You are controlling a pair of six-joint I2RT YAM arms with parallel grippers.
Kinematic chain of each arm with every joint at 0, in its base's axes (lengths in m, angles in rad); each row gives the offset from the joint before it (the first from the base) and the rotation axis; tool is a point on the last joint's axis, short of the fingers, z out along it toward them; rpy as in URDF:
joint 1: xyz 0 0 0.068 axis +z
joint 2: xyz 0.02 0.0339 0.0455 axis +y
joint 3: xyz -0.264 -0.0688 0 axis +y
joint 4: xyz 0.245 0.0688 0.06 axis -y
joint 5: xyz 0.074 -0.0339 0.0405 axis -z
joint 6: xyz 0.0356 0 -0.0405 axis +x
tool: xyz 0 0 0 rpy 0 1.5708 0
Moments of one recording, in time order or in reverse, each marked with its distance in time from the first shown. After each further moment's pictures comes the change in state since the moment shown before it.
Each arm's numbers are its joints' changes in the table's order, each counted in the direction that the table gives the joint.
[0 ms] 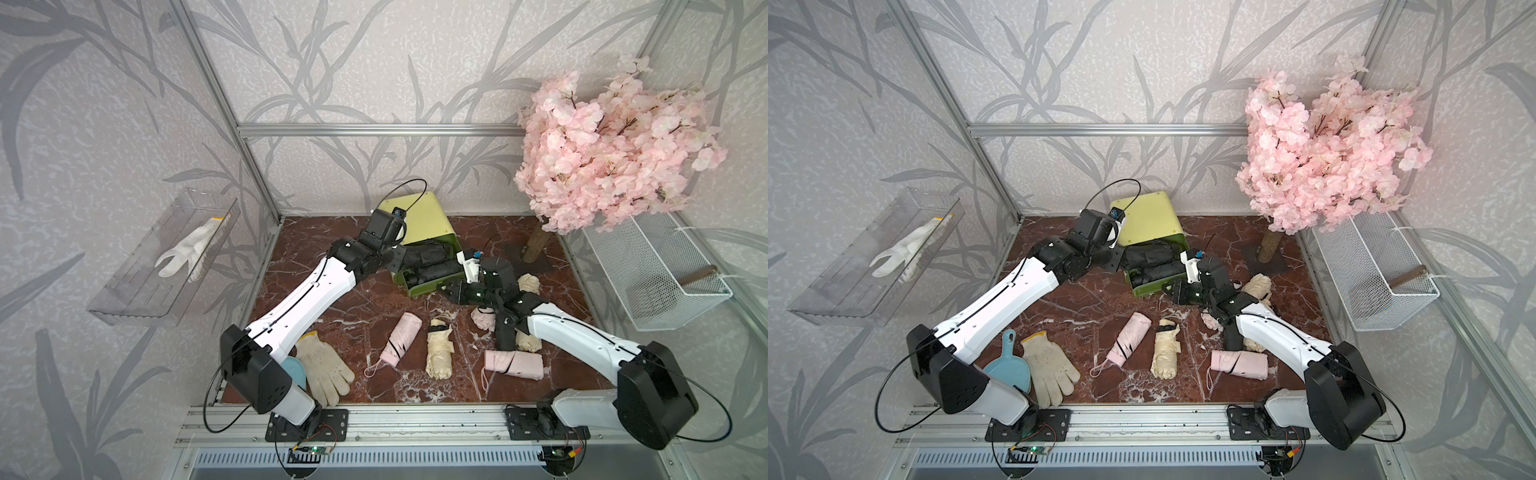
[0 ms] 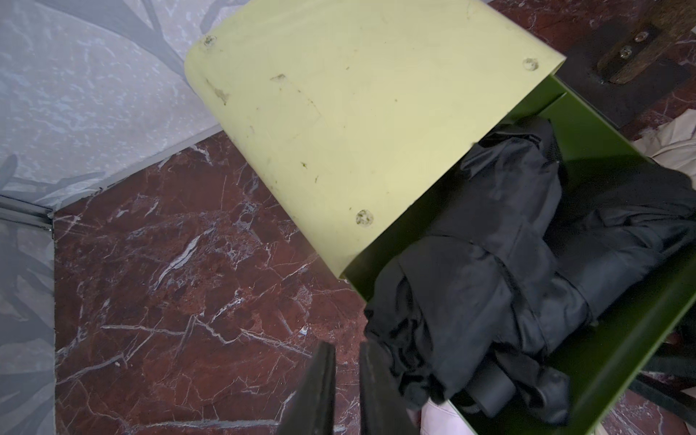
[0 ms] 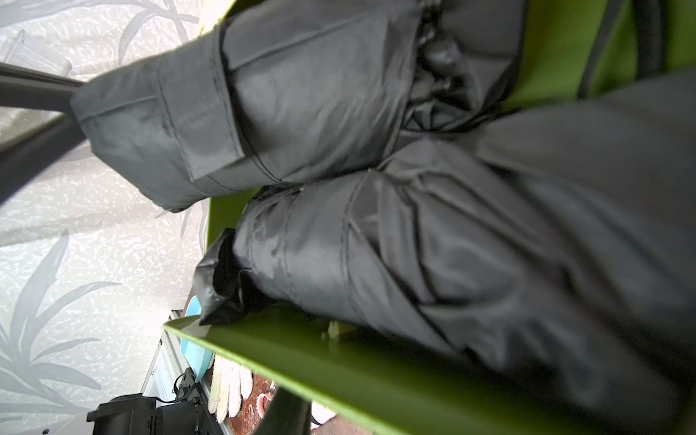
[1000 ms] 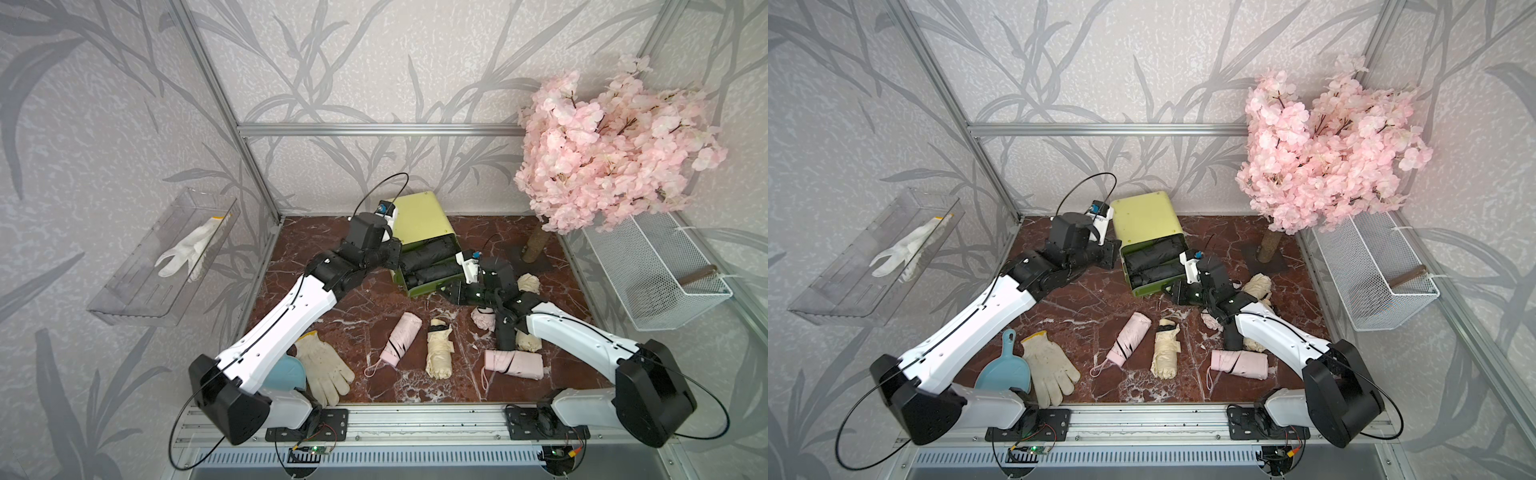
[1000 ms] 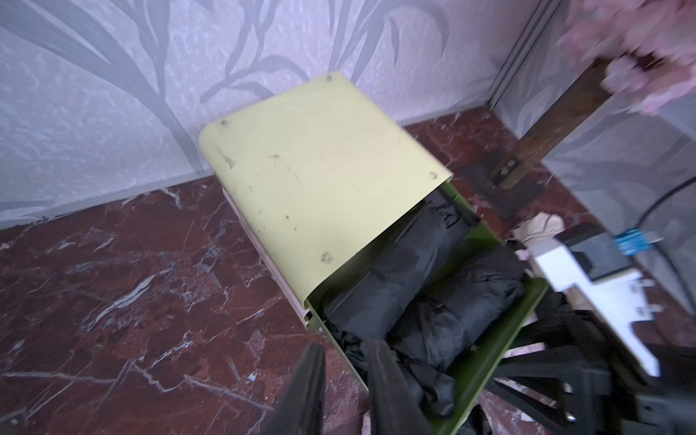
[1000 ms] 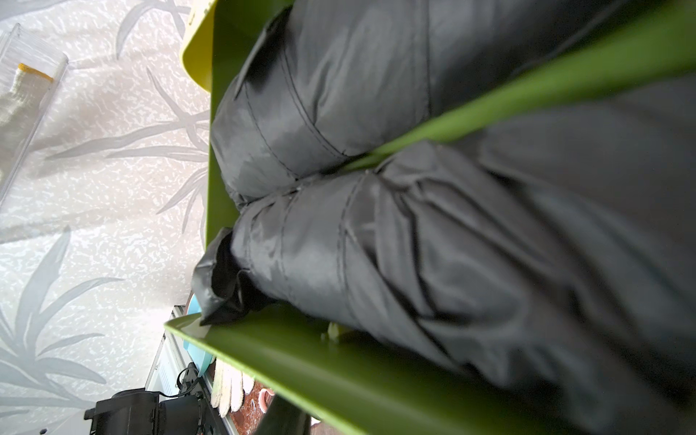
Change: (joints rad) left arm 0.003 -0.246 0.159 0.220 0.119 -0.131; right arm 0.000 0.011 0.000 -0.001 -0.018 0.004
